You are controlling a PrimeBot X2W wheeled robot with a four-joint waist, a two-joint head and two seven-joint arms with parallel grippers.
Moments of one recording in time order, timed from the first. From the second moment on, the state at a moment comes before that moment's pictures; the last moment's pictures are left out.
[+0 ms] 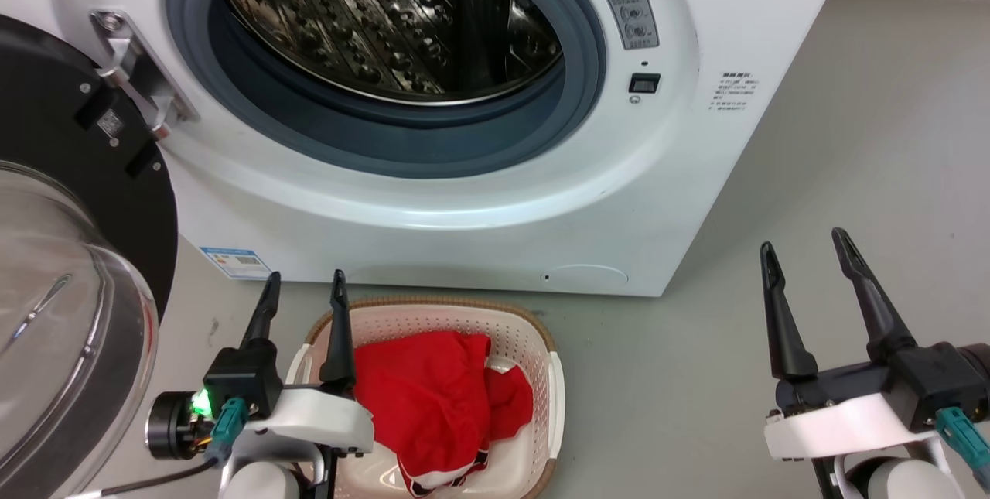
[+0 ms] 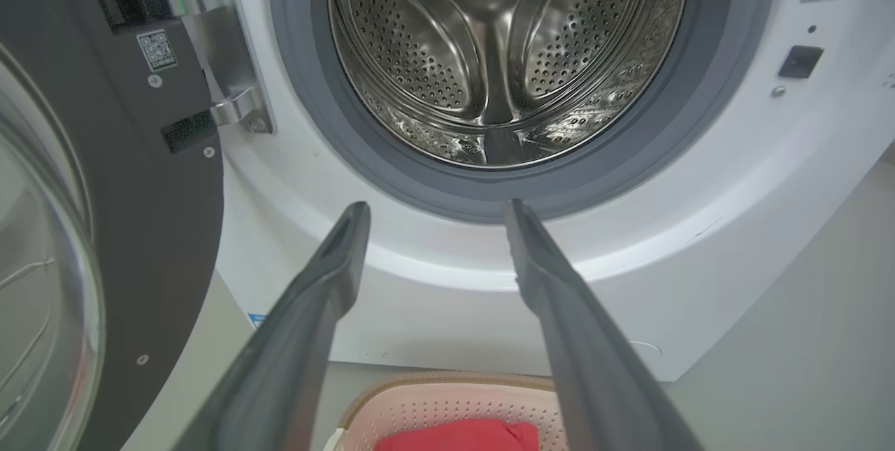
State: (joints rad) left arm -0.13 0.09 -0.10 0.20 -0.15 0.07 -0.26; right arm -0.05 -0.05 0.01 -0.04 -0.03 0.13 -0.26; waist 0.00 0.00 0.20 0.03
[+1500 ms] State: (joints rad) left arm 0.10 0.05 -0.01 0.15 -0.12 0.05 -0.23; right arm 0.11 -0.05 0.01 0.04 0.10 0.13 -0.25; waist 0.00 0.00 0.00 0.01
